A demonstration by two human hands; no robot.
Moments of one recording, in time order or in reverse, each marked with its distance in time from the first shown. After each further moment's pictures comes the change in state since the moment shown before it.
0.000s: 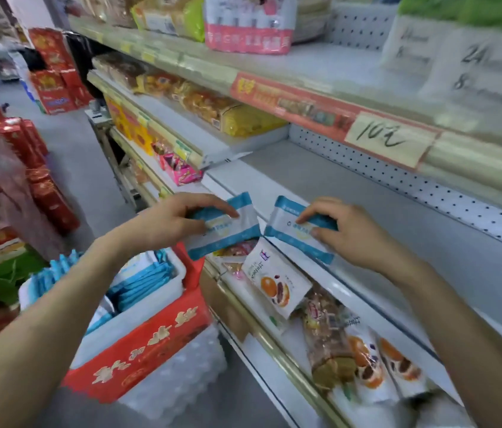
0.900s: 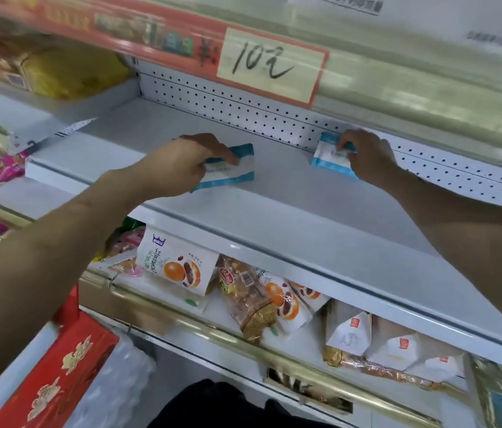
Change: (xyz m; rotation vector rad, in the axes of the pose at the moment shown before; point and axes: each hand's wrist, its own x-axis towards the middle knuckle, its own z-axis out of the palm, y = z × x) left_hand 0.220 0.040 0.115 0.413 -0.087 0.542; right_hand -0.095 0.215 -0.141 -0.743 0.339 0.745
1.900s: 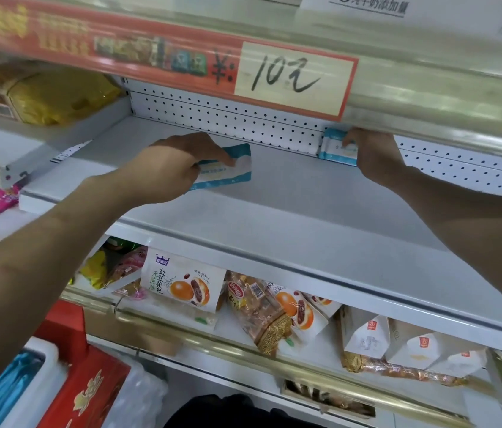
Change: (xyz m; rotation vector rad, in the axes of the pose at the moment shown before) left_hand 0.004 -0.023 -0.028 0.067 -0.003 0.091; right_hand 0.023 0.022 0.025 -0.113 0.113 0.050
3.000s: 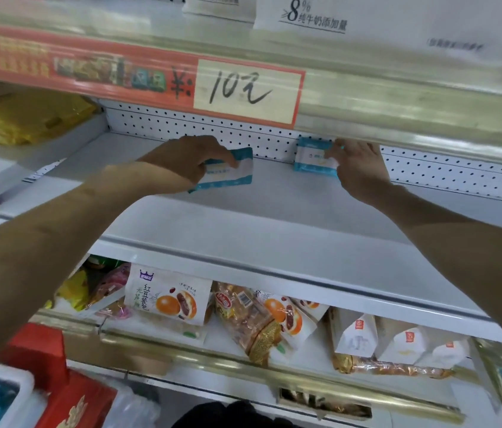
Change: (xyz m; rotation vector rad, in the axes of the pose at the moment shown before) left_hand 0.058 0.025 0.006 0.018 -0.112 -0.004; right_hand -0.050 -0.007 -0.029 -0.162 0.068 -0.079
